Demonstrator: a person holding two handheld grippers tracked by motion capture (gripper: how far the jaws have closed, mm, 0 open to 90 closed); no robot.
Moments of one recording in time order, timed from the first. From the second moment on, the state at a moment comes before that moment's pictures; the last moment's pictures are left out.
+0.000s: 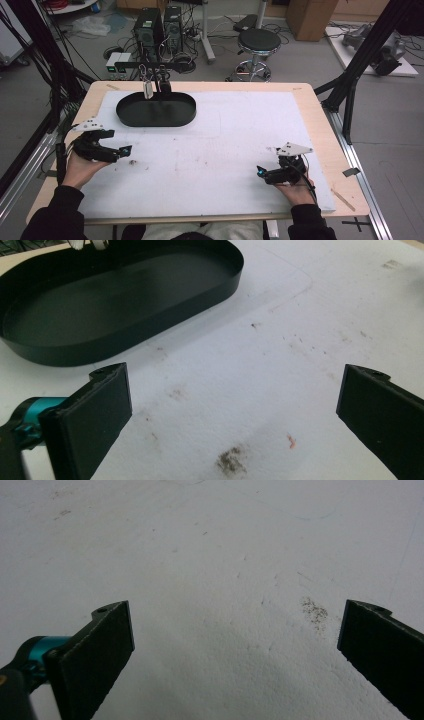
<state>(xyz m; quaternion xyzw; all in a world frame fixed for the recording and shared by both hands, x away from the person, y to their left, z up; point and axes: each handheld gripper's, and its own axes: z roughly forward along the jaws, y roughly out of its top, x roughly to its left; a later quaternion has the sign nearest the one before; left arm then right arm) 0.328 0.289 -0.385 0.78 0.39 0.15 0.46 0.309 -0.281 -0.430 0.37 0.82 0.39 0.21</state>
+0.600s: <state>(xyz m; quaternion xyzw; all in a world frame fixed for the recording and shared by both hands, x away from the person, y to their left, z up) 0.286 0.313 -0.427 0.77 0.41 0.16 0.46 0.309 -0.280 -0.431 0.37 0.82 0.39 0.21</state>
